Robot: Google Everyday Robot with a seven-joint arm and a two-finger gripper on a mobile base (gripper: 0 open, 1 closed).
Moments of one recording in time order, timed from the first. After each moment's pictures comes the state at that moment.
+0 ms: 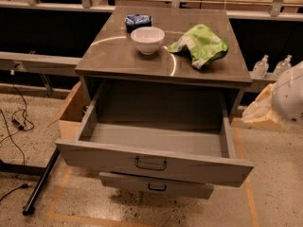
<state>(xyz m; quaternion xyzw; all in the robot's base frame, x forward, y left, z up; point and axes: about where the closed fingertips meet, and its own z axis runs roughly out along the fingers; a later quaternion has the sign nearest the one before) 0.425 -0.215 0.910 -0.58 0.78 -0.03 0.25</state>
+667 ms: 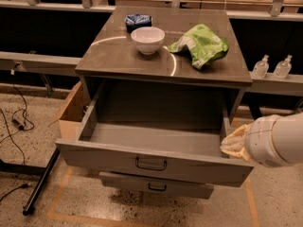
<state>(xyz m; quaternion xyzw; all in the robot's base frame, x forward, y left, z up) 0.423 -0.198 0.809 -0.57 0.76 -0.01 0.30</state>
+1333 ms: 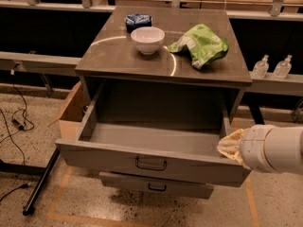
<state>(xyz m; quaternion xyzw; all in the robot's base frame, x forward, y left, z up) 0.437 -0.198 0.785 -0.55 0.76 -0.04 0.34</state>
